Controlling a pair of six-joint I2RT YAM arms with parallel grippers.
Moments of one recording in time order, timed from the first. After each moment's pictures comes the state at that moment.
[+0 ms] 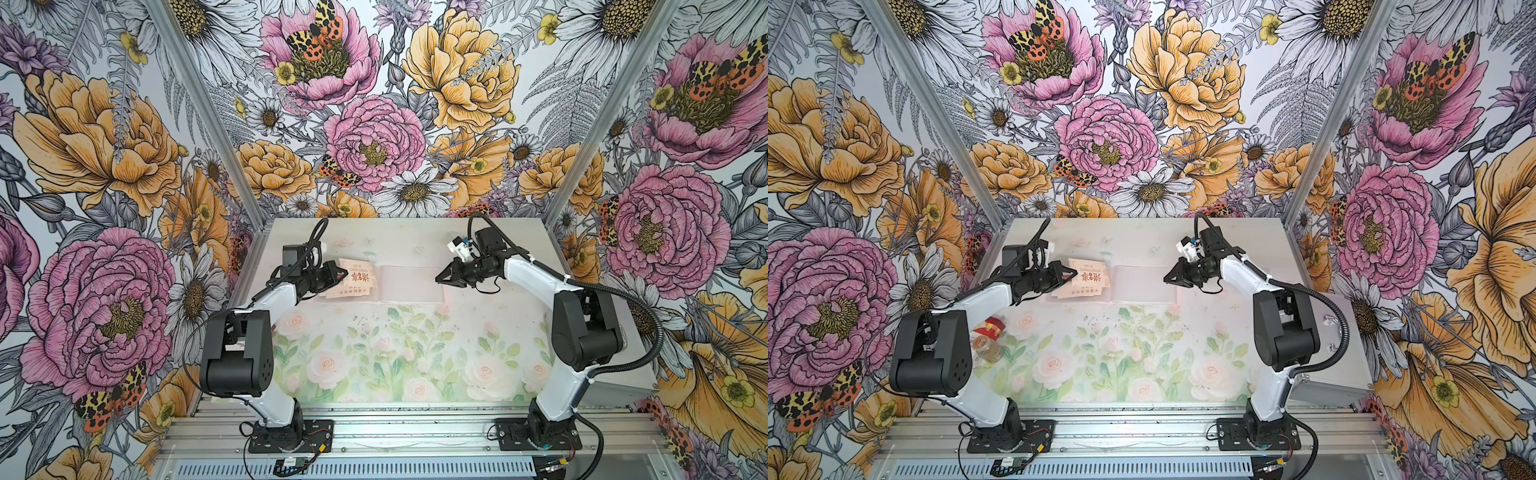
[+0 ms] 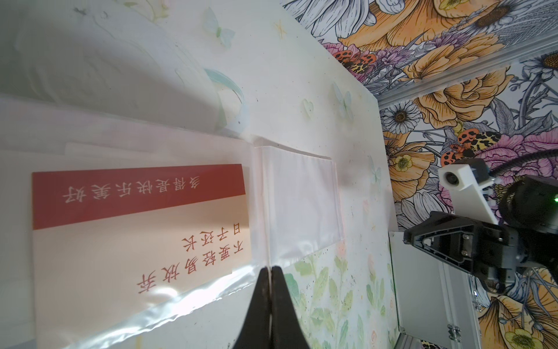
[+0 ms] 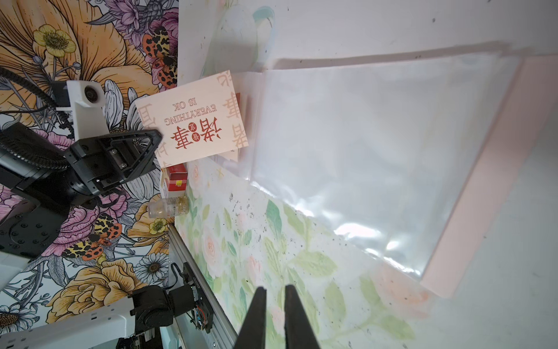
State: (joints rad) left arm -0.01 1.62 0.94 -0.10 0.67 -0.48; right arm 0.22 1.82 1.32 -0.57 -0.82 0.35
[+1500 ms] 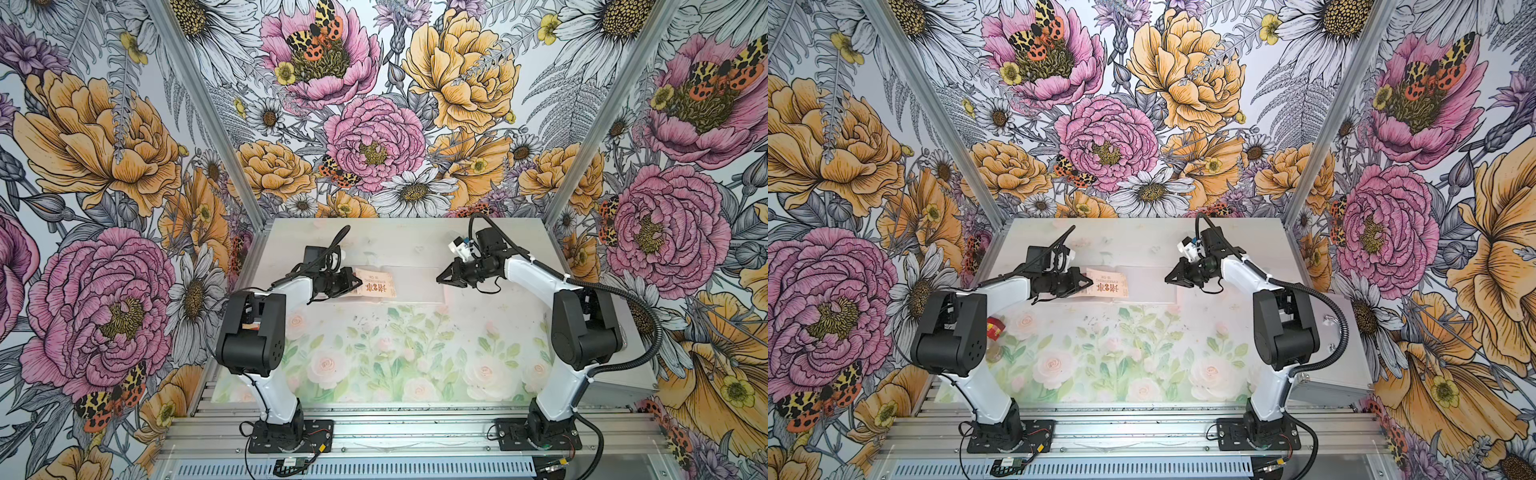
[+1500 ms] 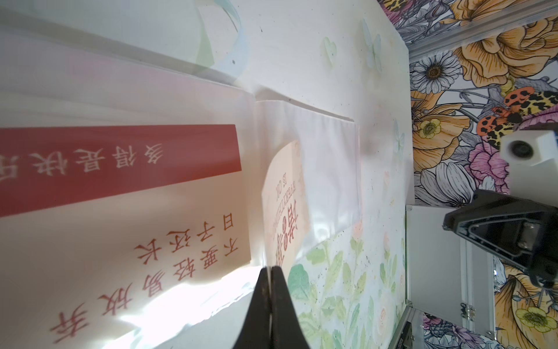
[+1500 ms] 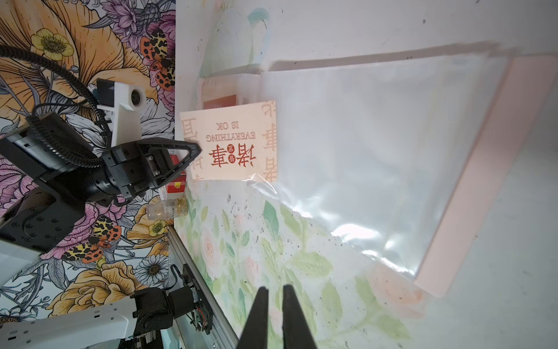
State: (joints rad) left arm -0.13 1.79 1.03 -0.20 0.64 -0.45; right arm 0.22 1.82 1.32 -0.57 -0.82 0.35
